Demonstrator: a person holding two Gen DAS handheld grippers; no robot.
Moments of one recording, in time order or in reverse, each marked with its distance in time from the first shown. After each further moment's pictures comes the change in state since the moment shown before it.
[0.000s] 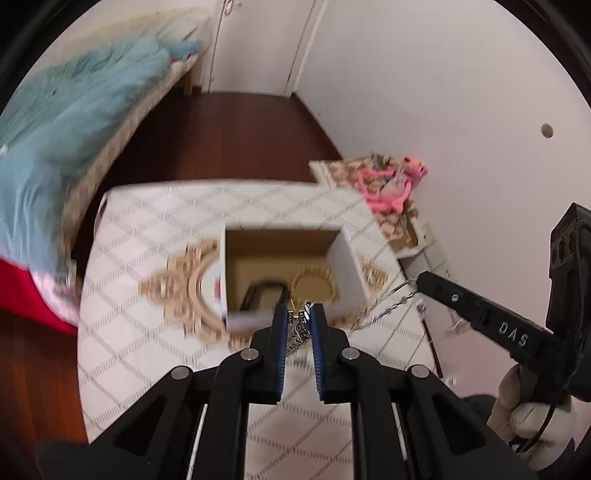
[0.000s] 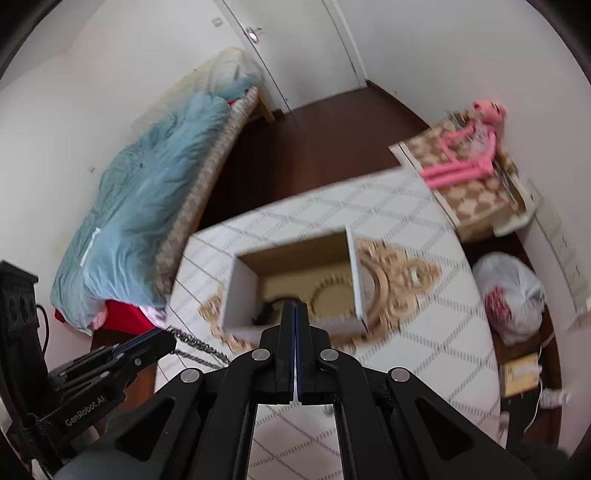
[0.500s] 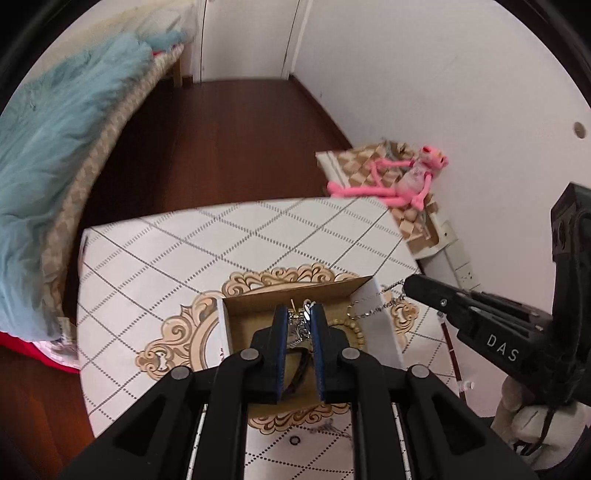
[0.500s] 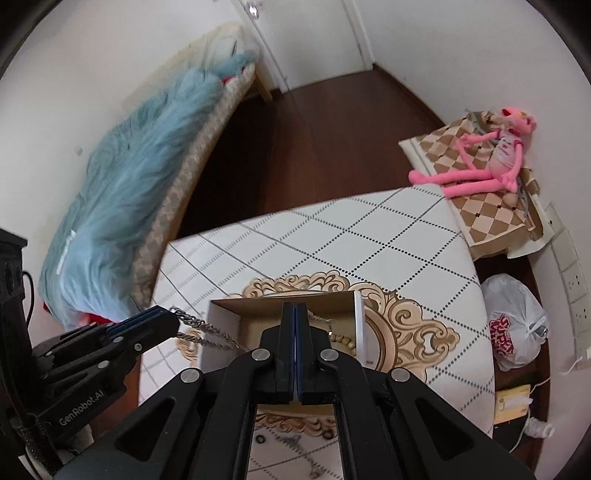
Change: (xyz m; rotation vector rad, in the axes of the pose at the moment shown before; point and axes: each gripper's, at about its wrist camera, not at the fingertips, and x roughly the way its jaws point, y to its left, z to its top) left arm 0.090 0.018 0.080 0.036 0.131 0.035; right arm 0.104 -0.007 0.085 -0.031 0.141 -0.047
